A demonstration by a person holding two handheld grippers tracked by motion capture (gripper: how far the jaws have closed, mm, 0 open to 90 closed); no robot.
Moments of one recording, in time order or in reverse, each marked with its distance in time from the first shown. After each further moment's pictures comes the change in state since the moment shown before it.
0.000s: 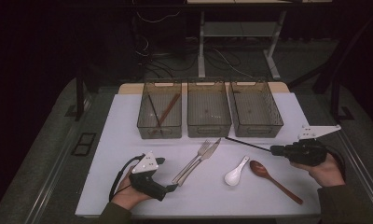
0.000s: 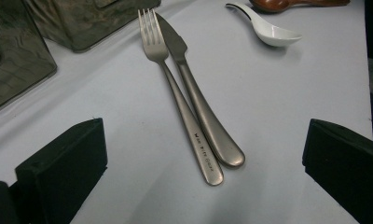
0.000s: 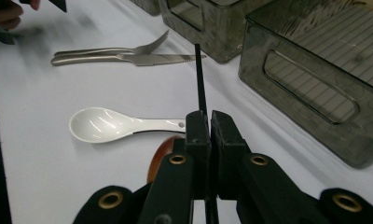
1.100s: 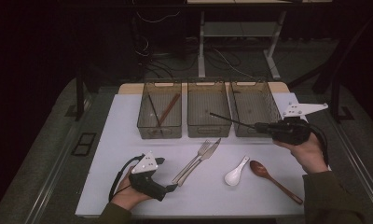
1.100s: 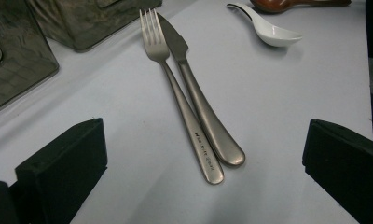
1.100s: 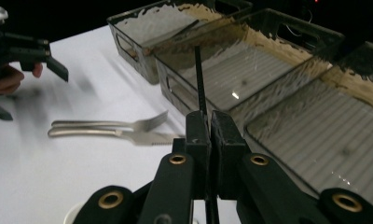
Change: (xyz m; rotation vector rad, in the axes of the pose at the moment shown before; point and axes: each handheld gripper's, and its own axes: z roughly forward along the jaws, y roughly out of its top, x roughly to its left) left arm 0.000 0.000 -0.001 -0.001 0.005 0.003; right arm 0.013 0.076 0.021 -0.116 -0.037 -0.046
